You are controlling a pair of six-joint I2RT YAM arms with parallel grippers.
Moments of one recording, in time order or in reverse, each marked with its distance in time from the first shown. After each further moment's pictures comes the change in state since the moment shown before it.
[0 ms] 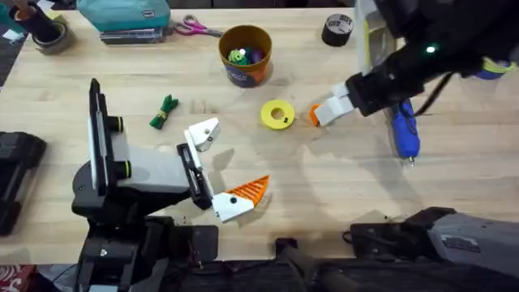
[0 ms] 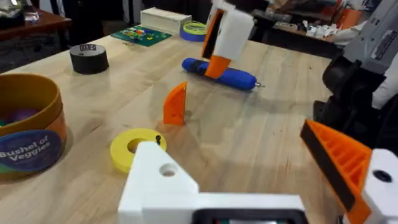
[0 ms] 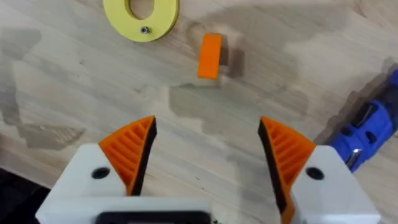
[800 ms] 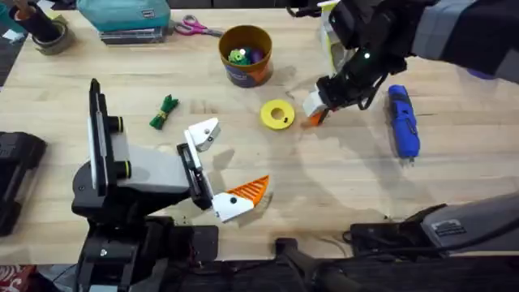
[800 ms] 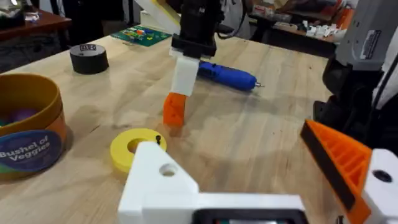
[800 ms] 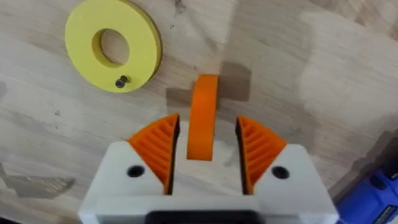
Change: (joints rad) left arm 0.000 0.000 0.000 0.000 0.000 0.000; right arm 0.000 0.272 -0.004 0.192 0.000 0.070
